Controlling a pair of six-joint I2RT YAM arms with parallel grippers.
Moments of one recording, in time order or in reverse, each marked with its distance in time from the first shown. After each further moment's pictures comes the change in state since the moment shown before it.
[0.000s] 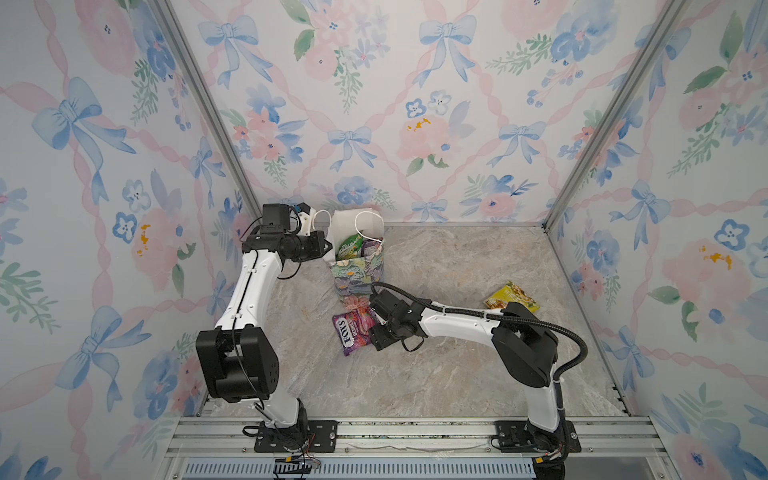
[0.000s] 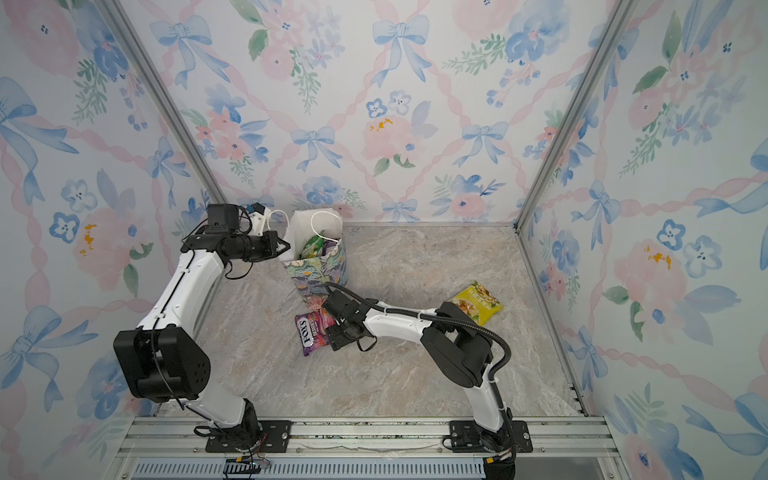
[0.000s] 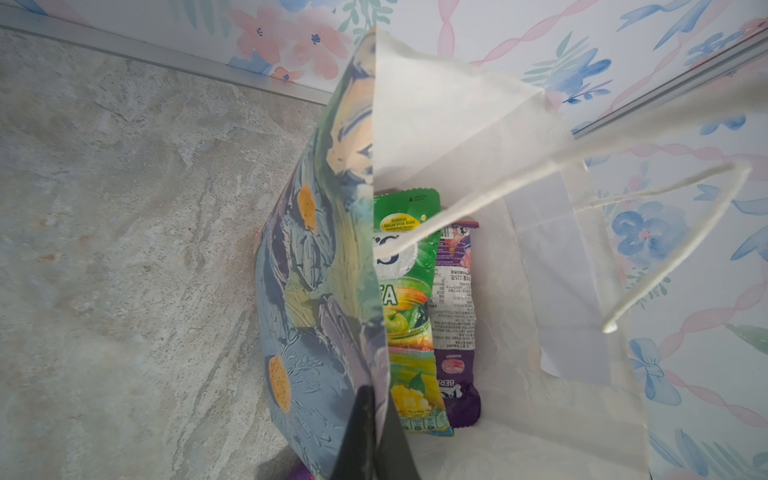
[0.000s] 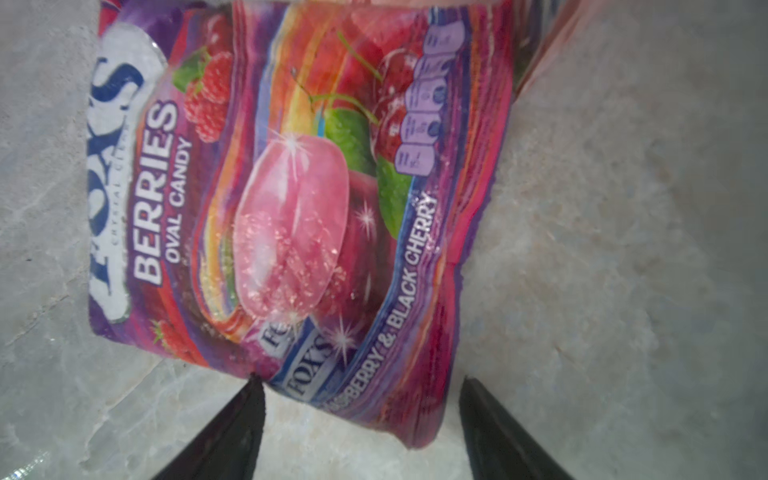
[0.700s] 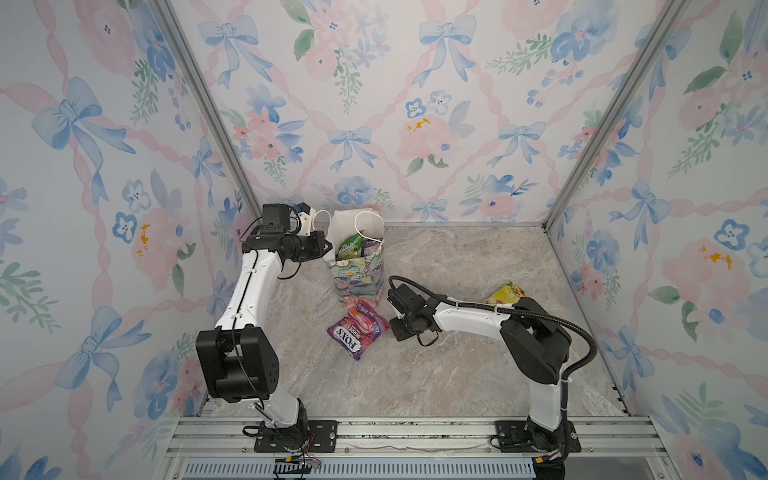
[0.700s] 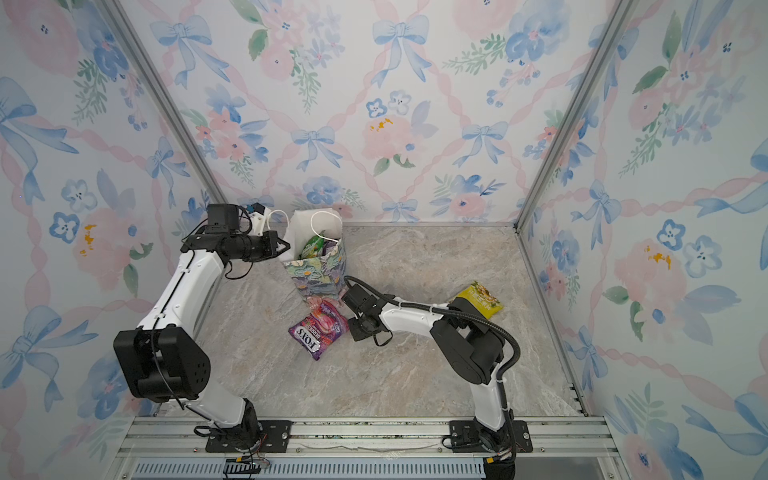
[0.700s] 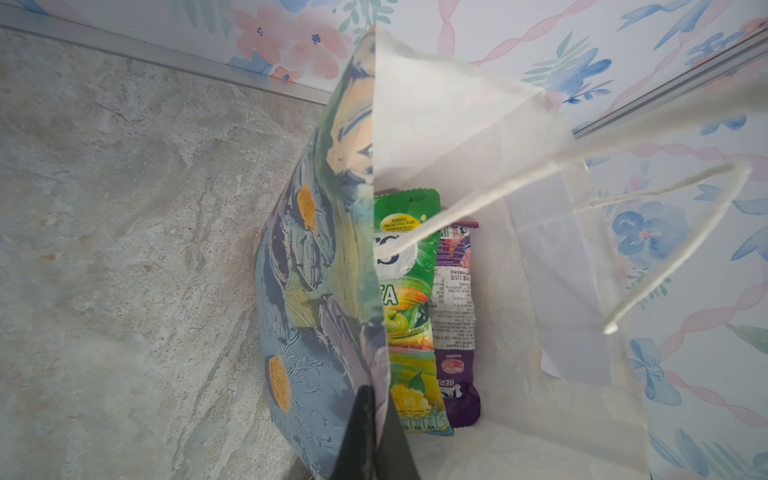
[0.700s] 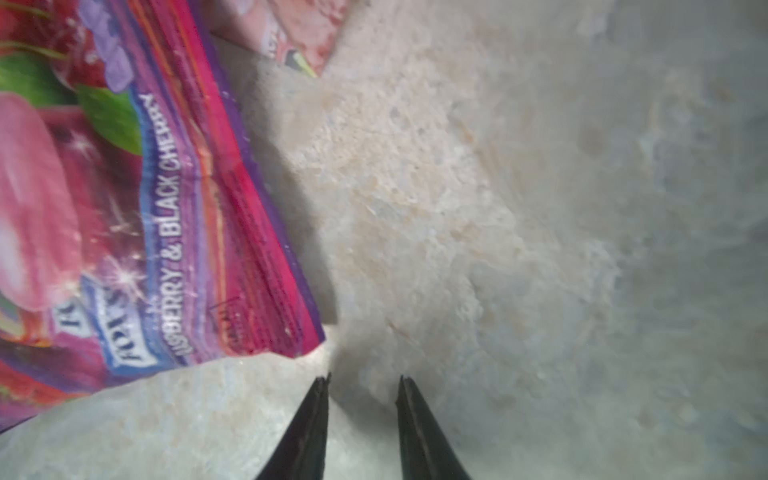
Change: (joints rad) left arm 0.000 0.000 0.000 0.000 0.000 0.000; right arm -0.119 -0.077 -0.151 0.043 0.019 -0.039
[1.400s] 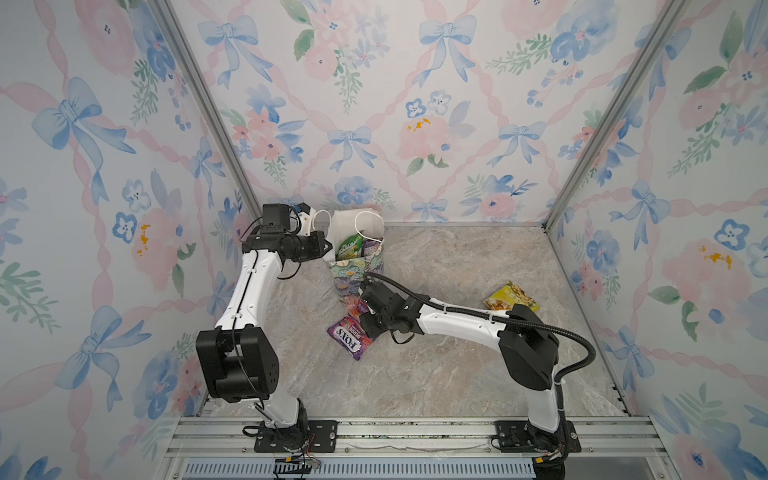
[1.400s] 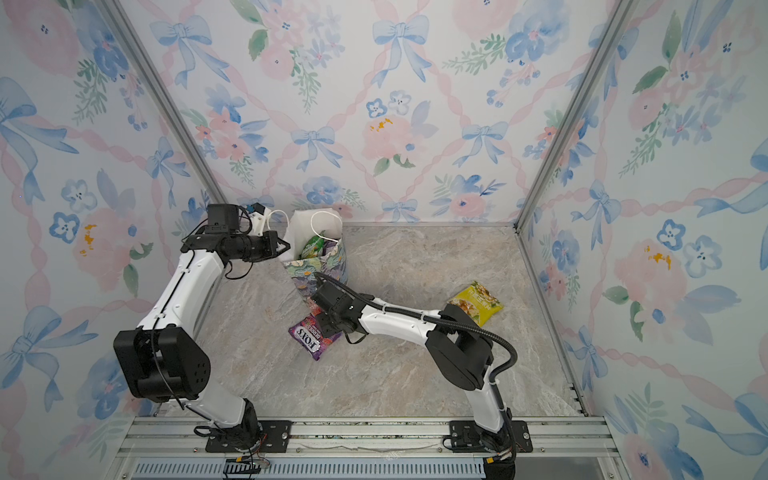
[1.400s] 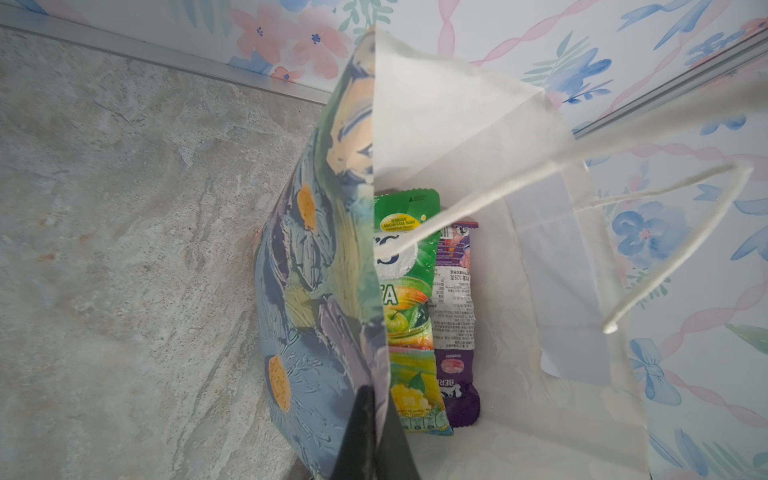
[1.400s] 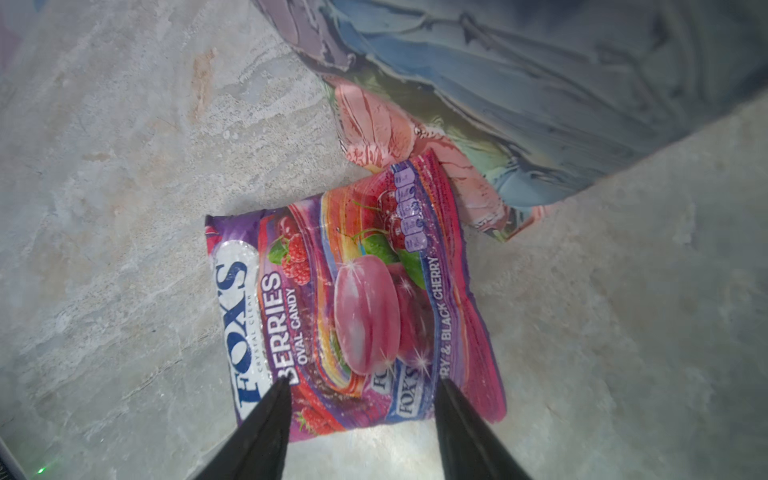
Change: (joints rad) left arm 0.000 0.000 0.000 0.000 0.000 0.000; right arm 0.156 0.093 0.292 -0.013 0.066 0.041
